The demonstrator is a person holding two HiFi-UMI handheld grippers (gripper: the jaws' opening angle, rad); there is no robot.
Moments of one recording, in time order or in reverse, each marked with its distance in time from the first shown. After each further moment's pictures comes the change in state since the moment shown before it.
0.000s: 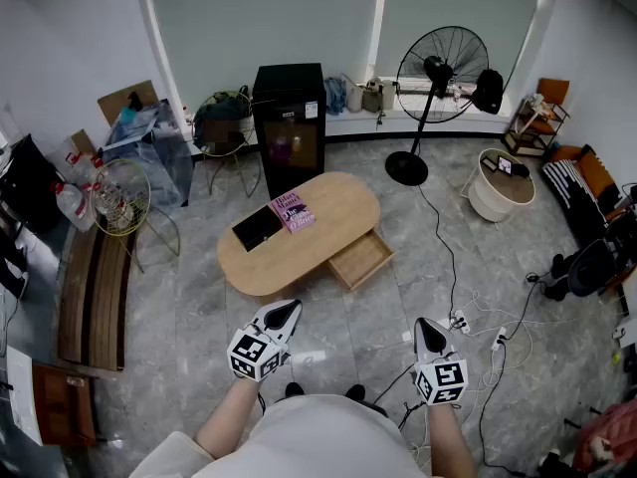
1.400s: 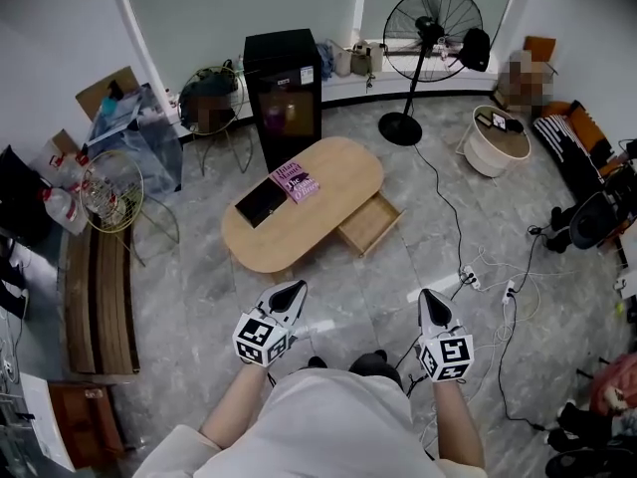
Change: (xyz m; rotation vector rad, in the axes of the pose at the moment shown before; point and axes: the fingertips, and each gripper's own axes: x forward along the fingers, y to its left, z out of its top) left arm -0.053 0.056 -0.033 -0.032 0.055 -0.067; right arm 0.019 0.092 -0.005 0.030 -0.012 -0.093
